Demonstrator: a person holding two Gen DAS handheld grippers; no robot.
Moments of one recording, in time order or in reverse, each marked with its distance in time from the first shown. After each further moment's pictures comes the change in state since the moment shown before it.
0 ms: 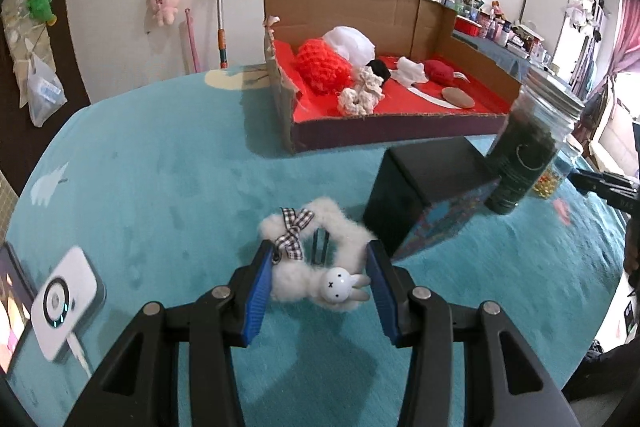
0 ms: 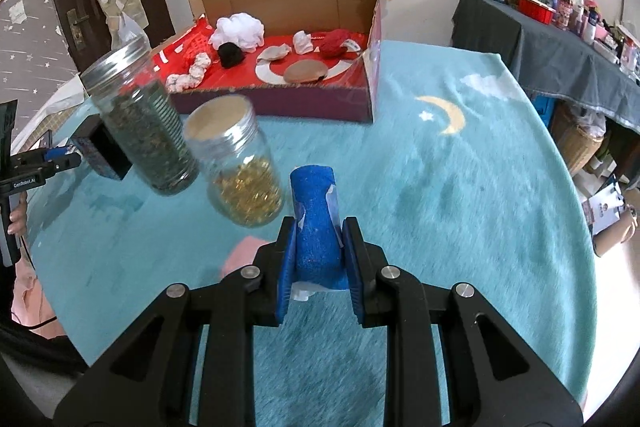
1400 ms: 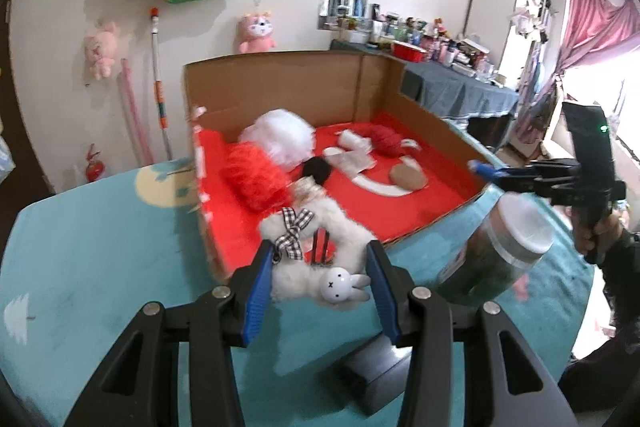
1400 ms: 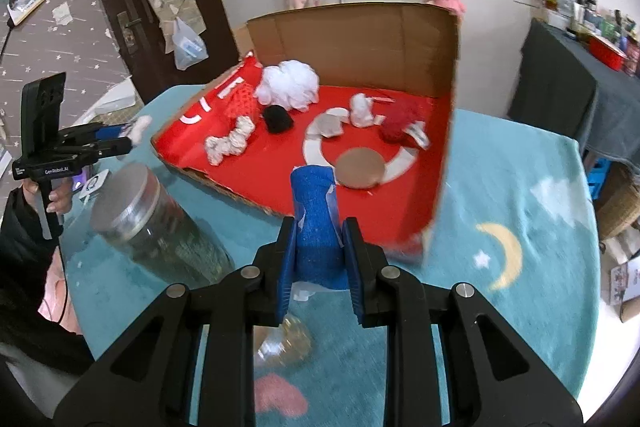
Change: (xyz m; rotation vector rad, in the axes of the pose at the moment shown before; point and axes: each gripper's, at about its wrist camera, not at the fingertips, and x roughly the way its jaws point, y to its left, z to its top) left arm 0.015 -0.026 0.114 0.113 -0.087 -0.204; right arm 0.036 0.010 0.115 -0.114 -0.005 0.231
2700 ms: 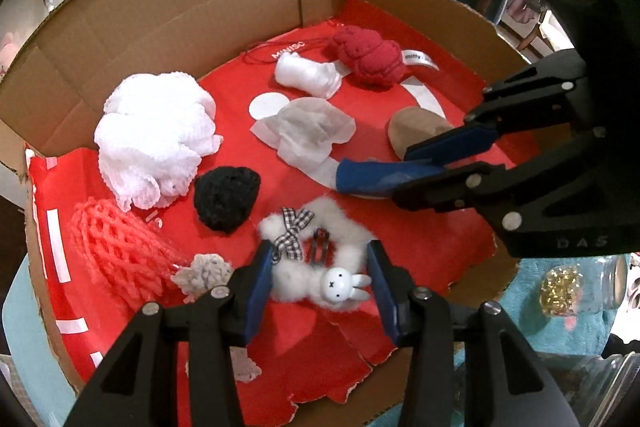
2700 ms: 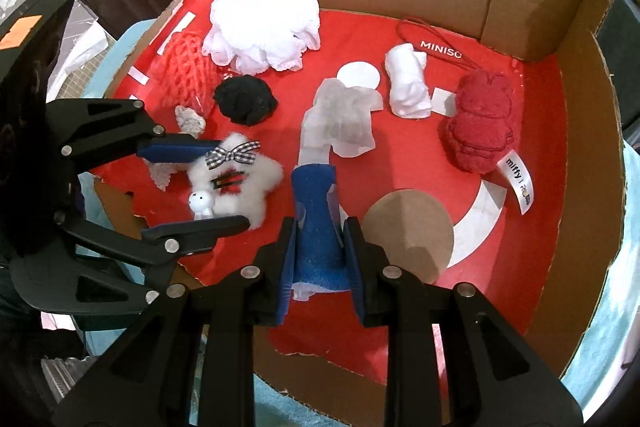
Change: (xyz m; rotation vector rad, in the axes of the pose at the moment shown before) left arm 0.185 -0.049 0.067 0.207 0.463 -0.012; right arm 0.155 -0.009 0.080 0.057 0.429 0.028
